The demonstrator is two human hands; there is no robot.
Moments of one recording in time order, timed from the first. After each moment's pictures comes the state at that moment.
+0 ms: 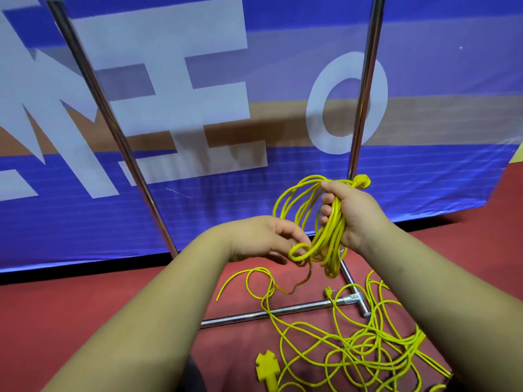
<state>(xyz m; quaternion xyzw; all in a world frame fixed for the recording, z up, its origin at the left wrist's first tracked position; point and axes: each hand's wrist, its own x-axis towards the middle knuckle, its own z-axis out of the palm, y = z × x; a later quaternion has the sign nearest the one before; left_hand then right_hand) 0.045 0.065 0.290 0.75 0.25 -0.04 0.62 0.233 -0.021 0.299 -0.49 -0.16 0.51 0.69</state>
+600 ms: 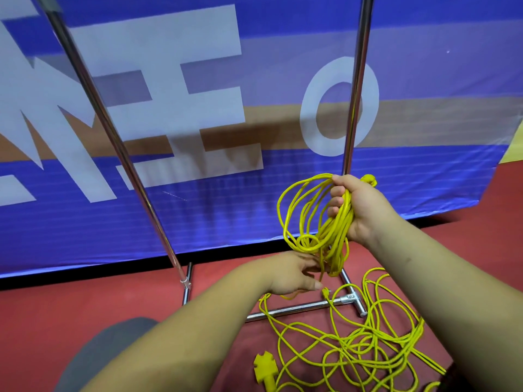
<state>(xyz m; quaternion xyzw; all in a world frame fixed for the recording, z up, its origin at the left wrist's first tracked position) 0.082 0.024 0.229 0.91 0.23 -0.09 0.34 0.255 -0.031 0.313 -0.43 -0.10 0.53 0.72</state>
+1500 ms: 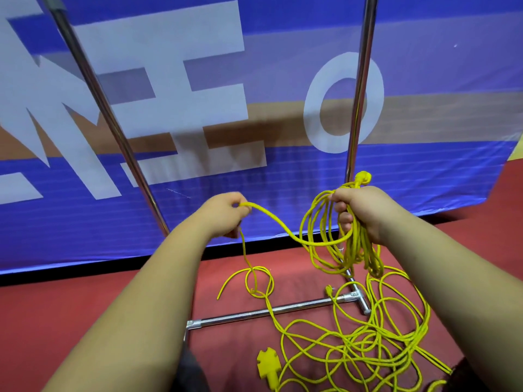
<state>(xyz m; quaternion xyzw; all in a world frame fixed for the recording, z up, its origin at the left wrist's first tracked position) 0.008 0.109 0.303 0.75 0.51 0.16 0.39 0.271 -0.035 0.299 -0.63 -0.24 0.48 0.57</state>
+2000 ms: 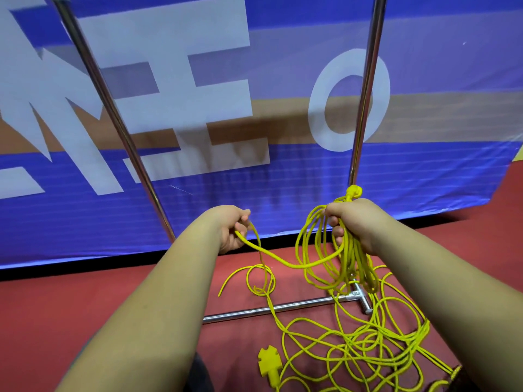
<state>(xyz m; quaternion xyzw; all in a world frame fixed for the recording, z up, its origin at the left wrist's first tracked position) 0.021 0.122 0.278 0.36 0.58 0.16 0.71 0.249 -0.032 0.279 -0.66 -0.23 0.48 0.52</state>
